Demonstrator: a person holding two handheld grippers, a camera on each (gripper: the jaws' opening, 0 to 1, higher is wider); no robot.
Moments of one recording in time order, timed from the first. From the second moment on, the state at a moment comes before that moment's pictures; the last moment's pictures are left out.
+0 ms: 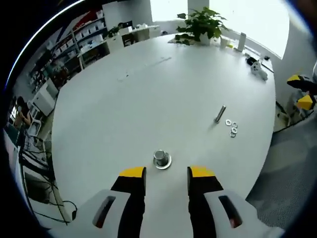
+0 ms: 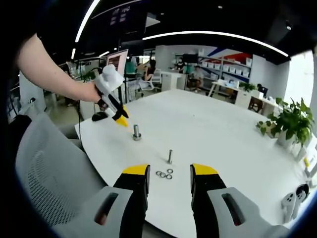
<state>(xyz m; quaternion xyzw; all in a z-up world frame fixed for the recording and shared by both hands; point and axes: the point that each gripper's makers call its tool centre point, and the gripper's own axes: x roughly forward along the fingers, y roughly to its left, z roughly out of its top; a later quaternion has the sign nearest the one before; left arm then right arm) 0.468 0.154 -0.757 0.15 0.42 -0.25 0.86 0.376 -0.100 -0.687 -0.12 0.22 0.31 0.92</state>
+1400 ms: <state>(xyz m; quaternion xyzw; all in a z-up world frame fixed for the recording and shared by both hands) 0.356 0.140 -0.693 0.07 0.28 -0.25 0.92 0.374 -0.100 -0.698 -0.15 0.24 0.30 0.91</state>
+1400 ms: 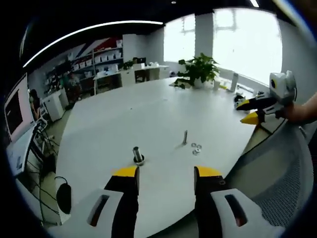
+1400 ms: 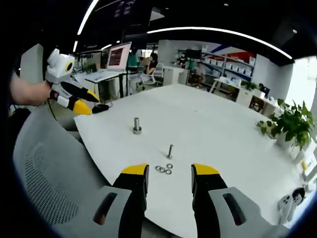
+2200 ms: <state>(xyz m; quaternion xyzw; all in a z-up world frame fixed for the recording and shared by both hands) 0.349 0.122 -0.680 0.04 0.23 -0.30 0.93 0.371 -0.107 -0.716 -0.16 0.29 0.27 0.91</state>
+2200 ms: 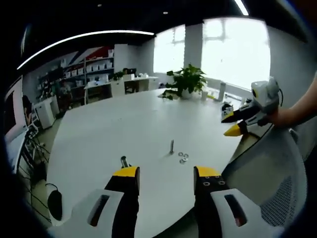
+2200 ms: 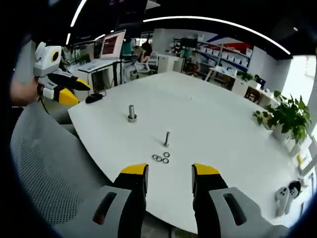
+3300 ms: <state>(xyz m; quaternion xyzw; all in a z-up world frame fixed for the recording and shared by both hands) 0.354 0.139 -0.687 0.05 0.24 -0.26 0.93 0.384 -0.089 -0.747 -0.18 0.37 0.32 0.85</state>
